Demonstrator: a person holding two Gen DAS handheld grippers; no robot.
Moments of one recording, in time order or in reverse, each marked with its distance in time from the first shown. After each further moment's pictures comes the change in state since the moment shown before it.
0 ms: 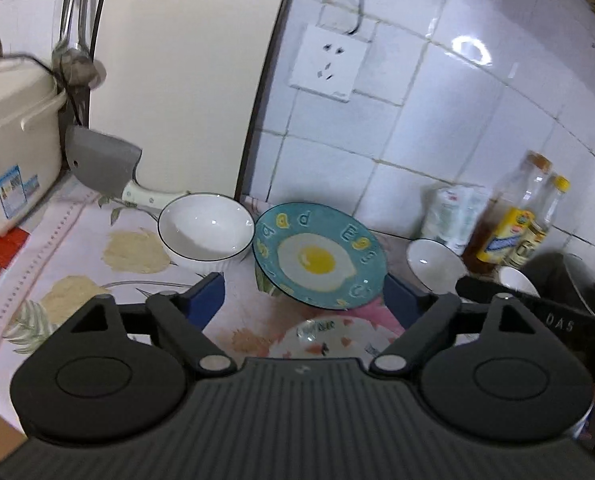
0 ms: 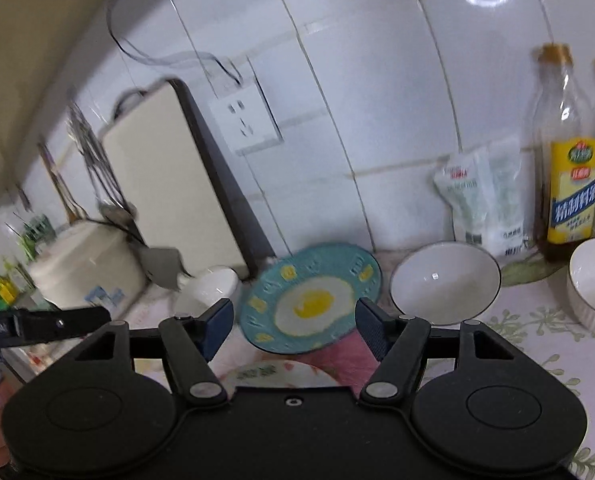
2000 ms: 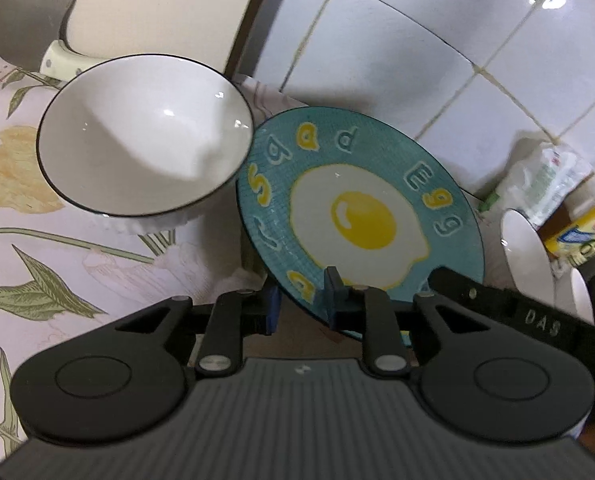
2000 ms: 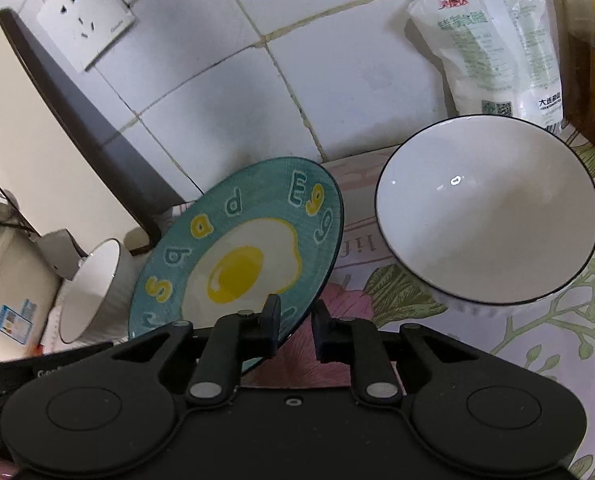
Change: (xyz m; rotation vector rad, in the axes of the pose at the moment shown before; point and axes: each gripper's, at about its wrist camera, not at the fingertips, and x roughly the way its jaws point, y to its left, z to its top) left arm 0.192 0.027 -0.007 -0.170 0.316 -0.020; right arm 0.154 -0.047 -0.015 0.243 0.202 -0.130
